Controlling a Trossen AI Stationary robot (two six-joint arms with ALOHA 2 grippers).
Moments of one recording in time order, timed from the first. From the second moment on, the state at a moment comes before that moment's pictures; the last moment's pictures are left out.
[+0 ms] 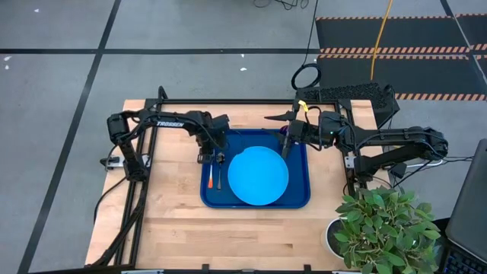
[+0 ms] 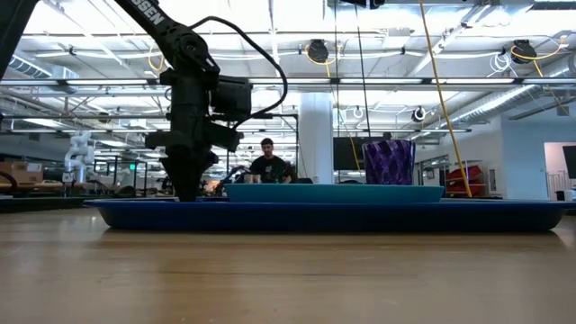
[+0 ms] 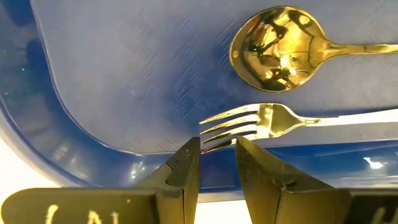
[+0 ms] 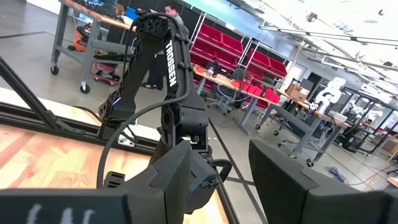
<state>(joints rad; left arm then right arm) 0.40 1.79 1.10 -0.82 0.09 0.45 -0.10 1.14 0.87 0.30 0.13 -0.40</state>
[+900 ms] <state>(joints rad) 0.40 1.79 1.10 -0.86 0.11 0.47 -0.10 1.14 0.87 0.30 0.13 -0.40</state>
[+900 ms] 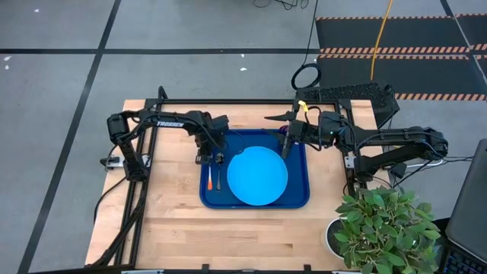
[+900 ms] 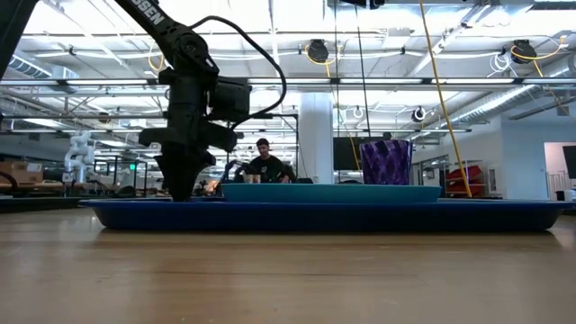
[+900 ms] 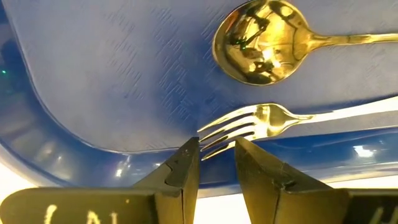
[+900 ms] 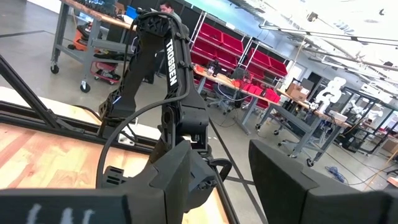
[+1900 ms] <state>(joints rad) 0.36 1.79 1.15 -0.87 0.09 0.49 -0.10 1.13 0.87 0.30 0.13 -0.40</state>
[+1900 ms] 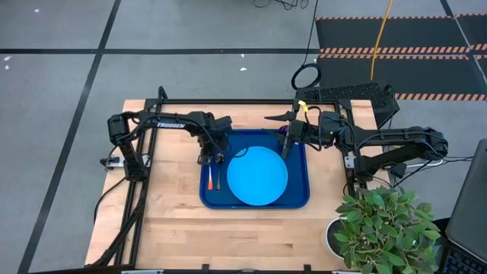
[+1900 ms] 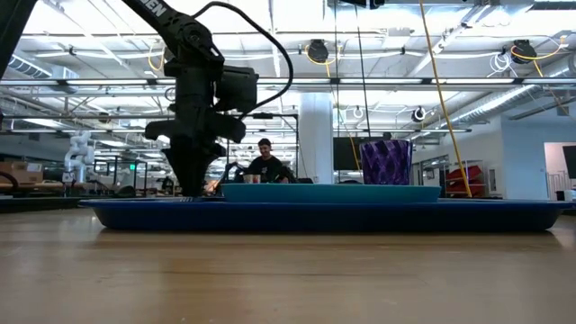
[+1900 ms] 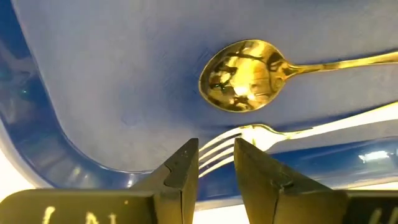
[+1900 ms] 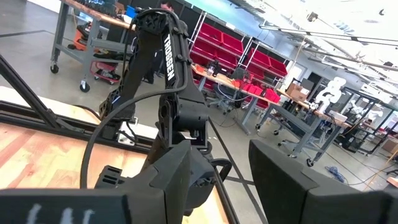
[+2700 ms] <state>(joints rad) 0.39 1.79 1.15 -0.89 0.14 0.48 -0.10 1.14 0.87 0.30 0.13 -0.40</state>
